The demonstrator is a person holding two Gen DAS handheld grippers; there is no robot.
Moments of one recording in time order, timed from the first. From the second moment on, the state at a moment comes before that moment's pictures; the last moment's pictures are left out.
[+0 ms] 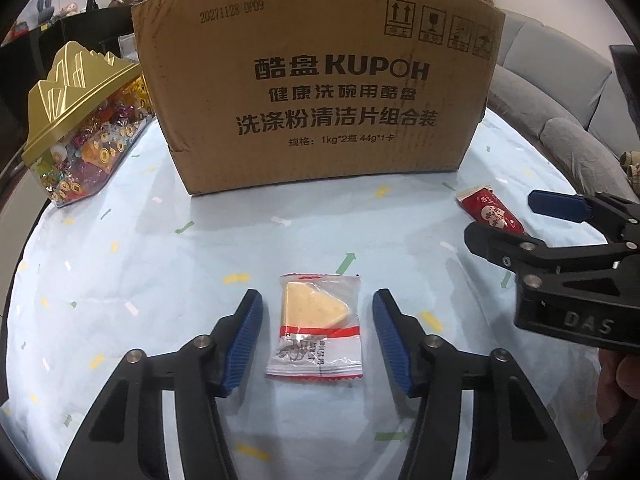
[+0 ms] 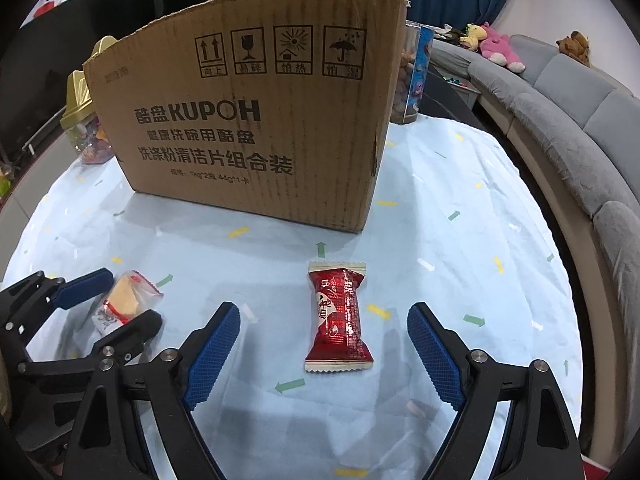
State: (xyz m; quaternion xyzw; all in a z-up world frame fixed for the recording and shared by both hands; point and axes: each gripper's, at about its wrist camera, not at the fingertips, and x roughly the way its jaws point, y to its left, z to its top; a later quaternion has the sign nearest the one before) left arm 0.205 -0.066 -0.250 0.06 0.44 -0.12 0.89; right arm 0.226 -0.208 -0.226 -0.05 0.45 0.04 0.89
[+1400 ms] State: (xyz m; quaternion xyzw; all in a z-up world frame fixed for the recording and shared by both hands) left arm 0.198 -0.066 -0.207 0.07 0.40 -0.10 0.91; right arm 0.213 -0.203 -0.190 -0.05 0.43 0.06 0.90
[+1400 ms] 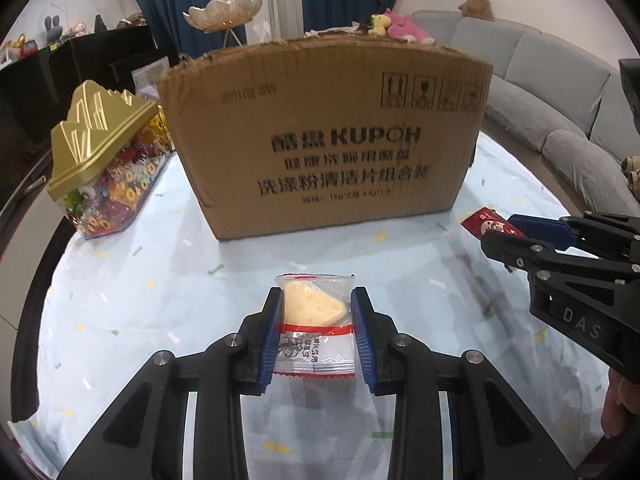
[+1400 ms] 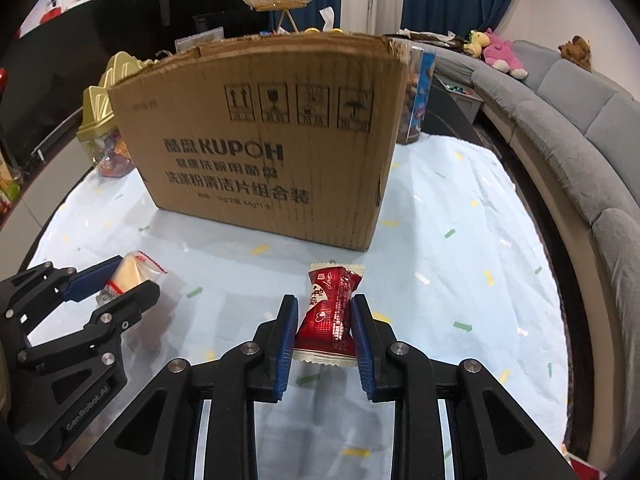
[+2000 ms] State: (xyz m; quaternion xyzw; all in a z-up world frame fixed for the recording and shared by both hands) left arm 0.195 -0.058 -0.157 0.06 0.36 -0.09 0.93; right arm 0.197 -0.189 -0.134 -0.06 0.38 0.07 0.92
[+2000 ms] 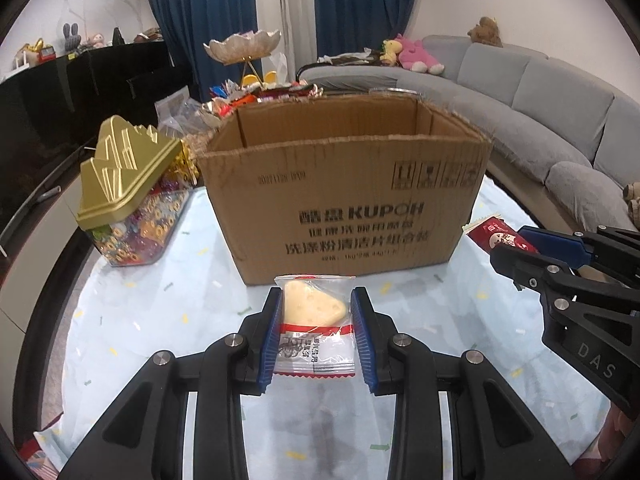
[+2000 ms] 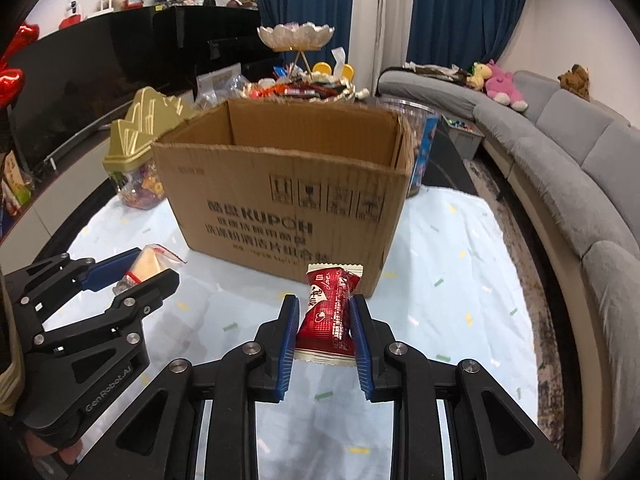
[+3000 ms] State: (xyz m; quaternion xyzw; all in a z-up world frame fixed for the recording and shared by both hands) left arm 0.215 -0.060 -0.084 0.04 0.31 -0.08 0.95; right arm 0.203 -0.185 -0.058 -0.06 0.31 0.07 0.95
